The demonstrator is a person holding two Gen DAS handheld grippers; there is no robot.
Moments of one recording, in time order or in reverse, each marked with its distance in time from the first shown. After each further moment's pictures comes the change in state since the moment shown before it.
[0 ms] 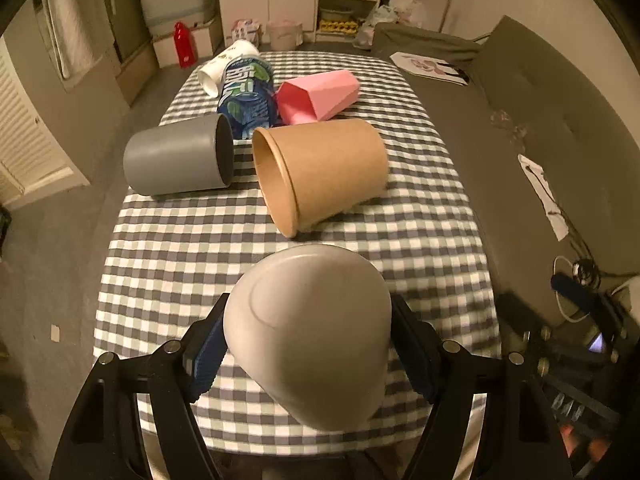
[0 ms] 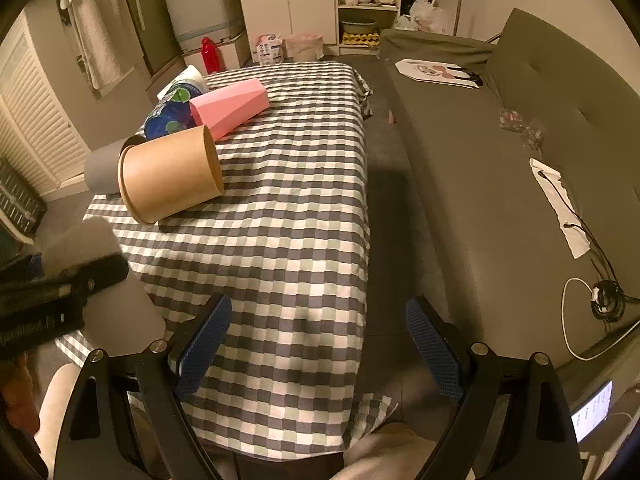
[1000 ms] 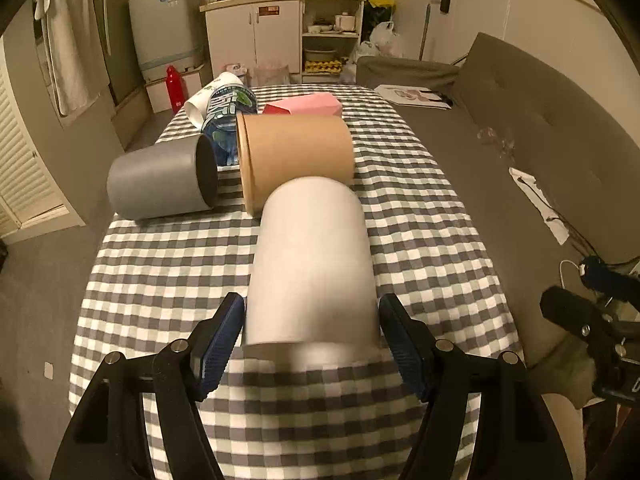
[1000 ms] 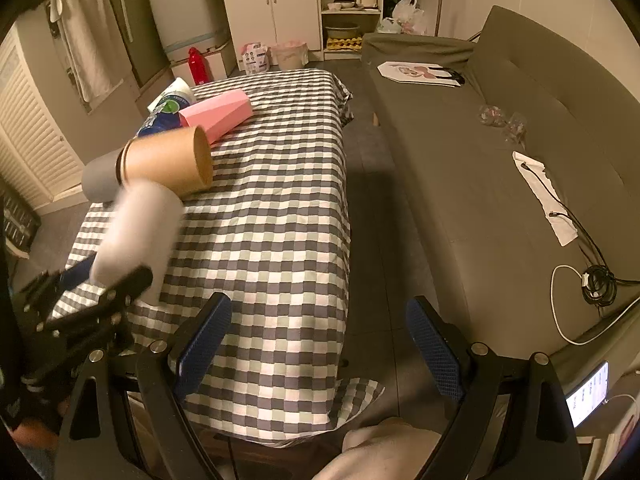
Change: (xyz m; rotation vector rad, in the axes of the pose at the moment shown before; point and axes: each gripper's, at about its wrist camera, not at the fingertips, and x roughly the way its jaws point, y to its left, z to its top) left arm 0.026 -0.005 -0.017 0.052 -0.169 -0.016; right arm -0.019 -0.010 -0.011 0.039 -0.016 -0.026
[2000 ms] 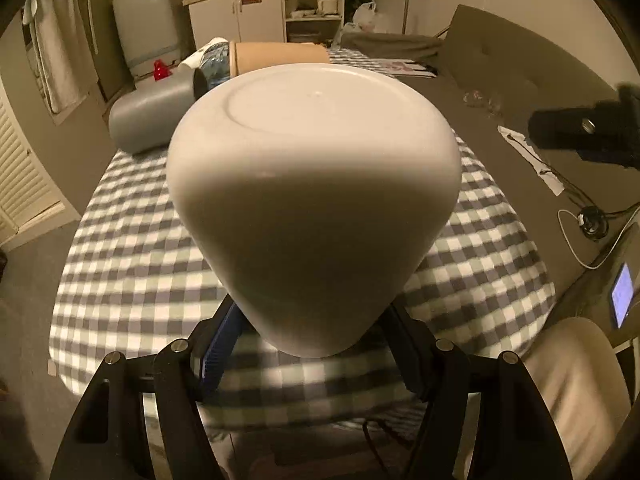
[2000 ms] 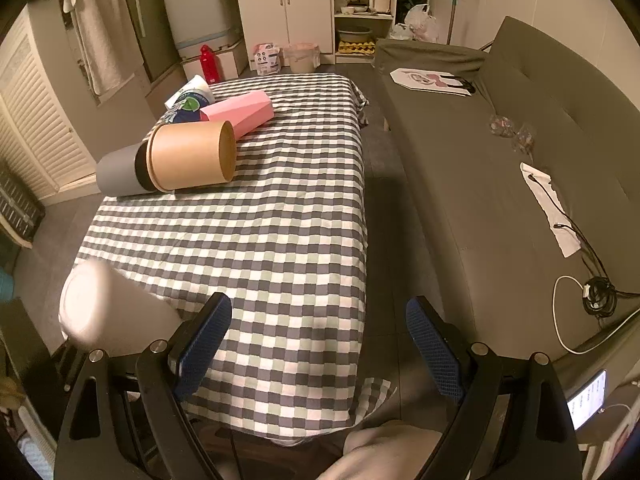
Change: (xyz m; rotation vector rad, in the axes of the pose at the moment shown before) left arm 0.001 -0.002 -0.072 0.069 0.029 -0.010; right arm -0.009 0.021 0.000 -0.040 -0.012 0.007
